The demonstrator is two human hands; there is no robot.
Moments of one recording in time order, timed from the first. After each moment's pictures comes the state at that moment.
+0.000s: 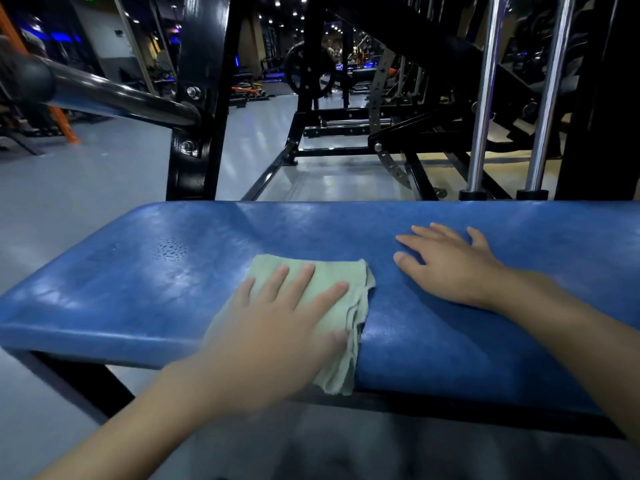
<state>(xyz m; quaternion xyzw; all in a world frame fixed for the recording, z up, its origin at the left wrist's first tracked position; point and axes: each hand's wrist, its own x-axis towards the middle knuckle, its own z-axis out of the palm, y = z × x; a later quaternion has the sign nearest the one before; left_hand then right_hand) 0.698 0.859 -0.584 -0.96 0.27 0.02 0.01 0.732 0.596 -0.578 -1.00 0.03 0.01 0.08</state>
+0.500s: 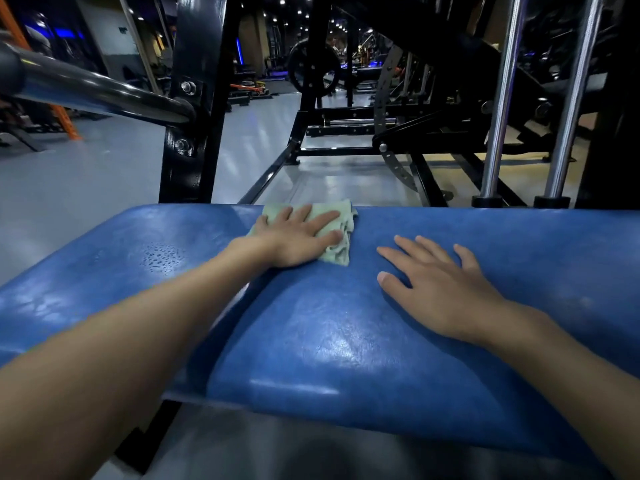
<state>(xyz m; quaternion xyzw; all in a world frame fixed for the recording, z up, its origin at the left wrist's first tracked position) 0.889 0.816 -0.581 -0.98 0.19 0.06 -0.01 0.744 0.616 -0.597 -1.00 0.00 0.01 0.09</state>
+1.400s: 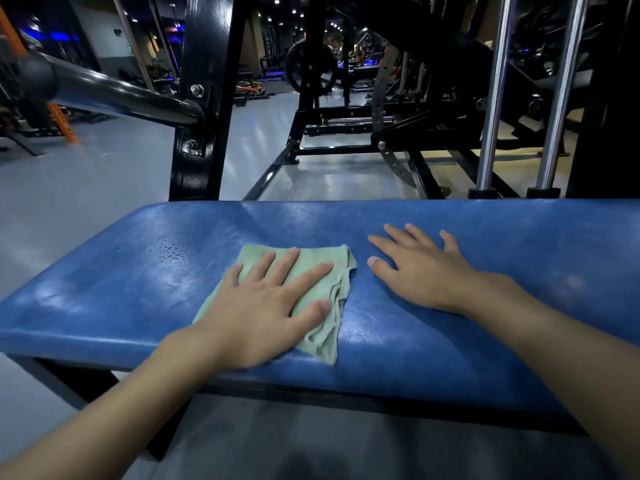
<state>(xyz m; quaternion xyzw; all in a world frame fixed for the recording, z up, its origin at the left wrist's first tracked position) 0.743 0.878 -0.585 -0.97 0.24 0.02 0.00 0.749 0.634 -0.588 -1.00 -0.01 0.04 0.08</state>
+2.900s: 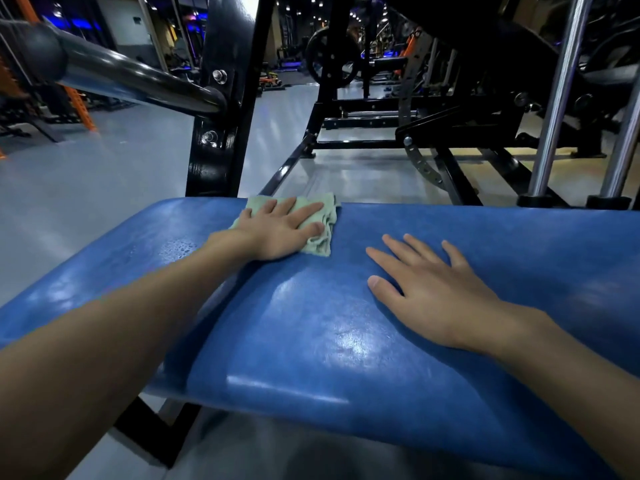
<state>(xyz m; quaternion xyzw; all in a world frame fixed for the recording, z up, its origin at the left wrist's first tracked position) 0.920 0.893 -0.582 -0.98 0.17 0.05 -0.02 0.764 0.677 -0.592 -1.00 -0.06 0.03 0.07</state>
